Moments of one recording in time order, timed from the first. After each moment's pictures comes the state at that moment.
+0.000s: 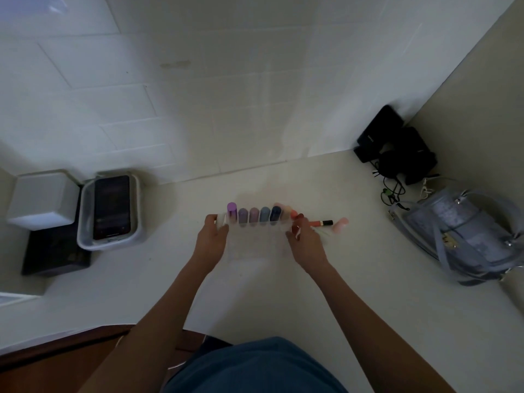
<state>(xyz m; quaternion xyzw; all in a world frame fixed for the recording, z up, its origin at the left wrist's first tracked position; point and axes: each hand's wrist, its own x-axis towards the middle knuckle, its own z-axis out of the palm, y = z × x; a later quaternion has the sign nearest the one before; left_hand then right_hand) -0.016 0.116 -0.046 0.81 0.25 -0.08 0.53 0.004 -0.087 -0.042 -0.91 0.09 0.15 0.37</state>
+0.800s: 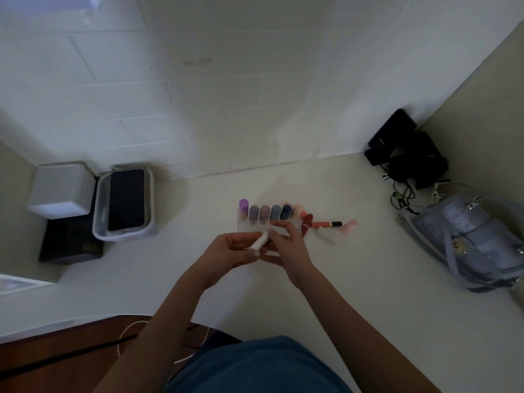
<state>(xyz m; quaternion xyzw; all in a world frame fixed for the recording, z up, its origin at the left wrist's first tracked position) -0.056 0.120 -0.010 0.62 0.12 -0.23 0.74 -0.026 -0.035 -0.015 -0.62 0.18 0.23 0.73</state>
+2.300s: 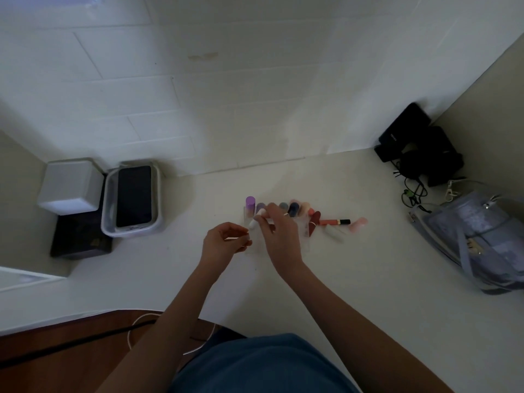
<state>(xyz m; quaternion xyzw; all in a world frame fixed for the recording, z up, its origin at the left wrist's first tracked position) -0.048 0.127 -0.037 0.68 0.26 -0.06 0.68 -0.013 0.000 -0.013 -0.88 -0.10 -0.03 0.46</state>
